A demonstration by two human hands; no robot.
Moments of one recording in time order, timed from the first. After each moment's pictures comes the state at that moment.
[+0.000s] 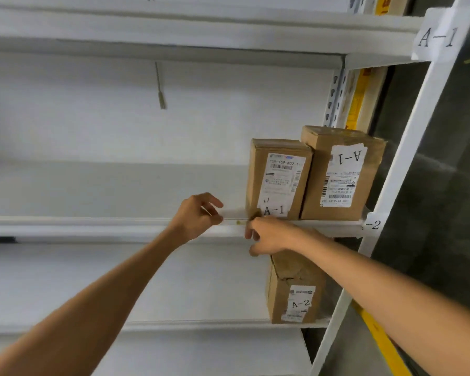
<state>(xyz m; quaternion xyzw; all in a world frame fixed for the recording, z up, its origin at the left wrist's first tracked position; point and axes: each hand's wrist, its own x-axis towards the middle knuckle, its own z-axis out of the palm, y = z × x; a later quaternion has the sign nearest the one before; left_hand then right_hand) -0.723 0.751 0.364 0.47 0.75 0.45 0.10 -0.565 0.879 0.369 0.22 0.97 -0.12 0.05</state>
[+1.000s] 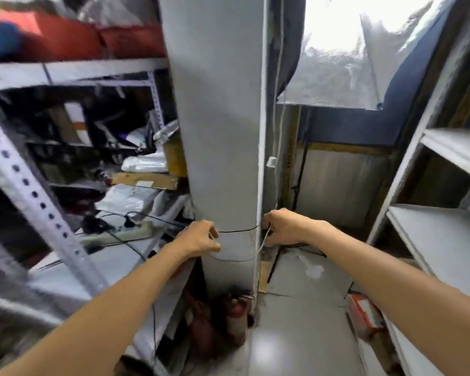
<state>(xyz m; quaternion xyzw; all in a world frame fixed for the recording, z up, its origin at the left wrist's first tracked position) -0.531 0.076 0.285 -0.36 0.90 0.26 -0.02 -0.722 0.210 0.319 -0.59 0.79 -0.02 0.15</state>
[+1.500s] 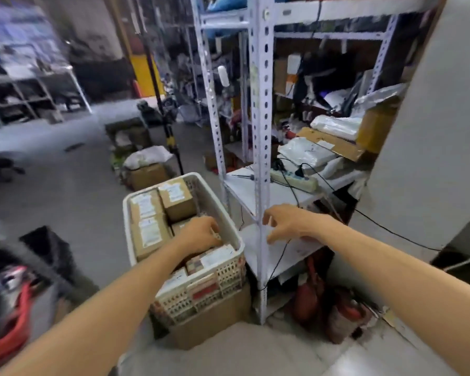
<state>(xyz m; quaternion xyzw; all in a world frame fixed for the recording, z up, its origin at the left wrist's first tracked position) -0.222 0.152 0.235 -0.70 0.67 0.23 -0.07 -0.452 0.101 0.272 -0.86 0.46 0.08 0.22</state>
